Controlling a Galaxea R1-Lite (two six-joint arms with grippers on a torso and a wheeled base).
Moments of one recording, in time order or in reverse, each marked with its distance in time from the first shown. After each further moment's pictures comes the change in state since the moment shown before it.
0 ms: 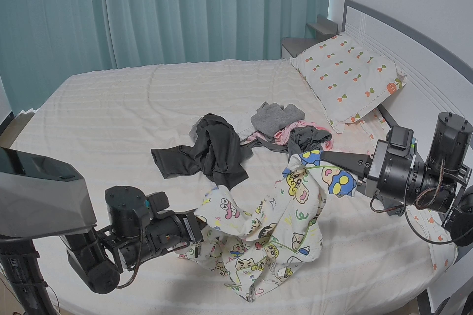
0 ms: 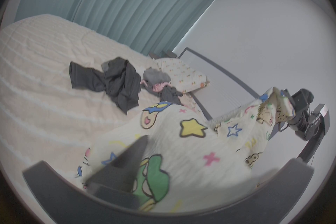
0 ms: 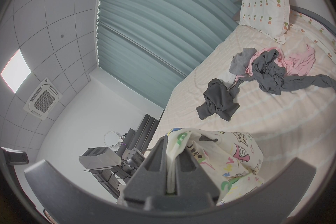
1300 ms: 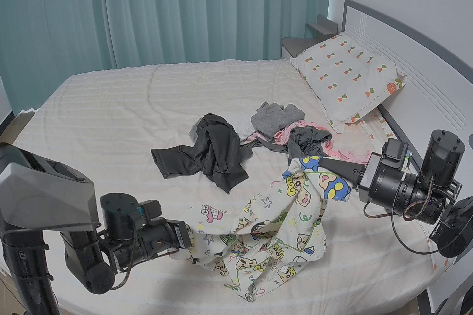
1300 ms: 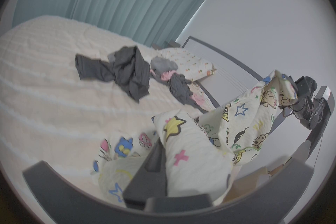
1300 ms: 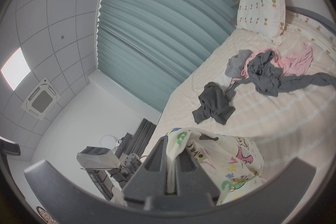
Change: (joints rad) left arm 0.095 0.015 0.061 -0.077 -0.041 0.126; right arm -0.007 0.085 0.079 -0.206 -0.070 -0.003
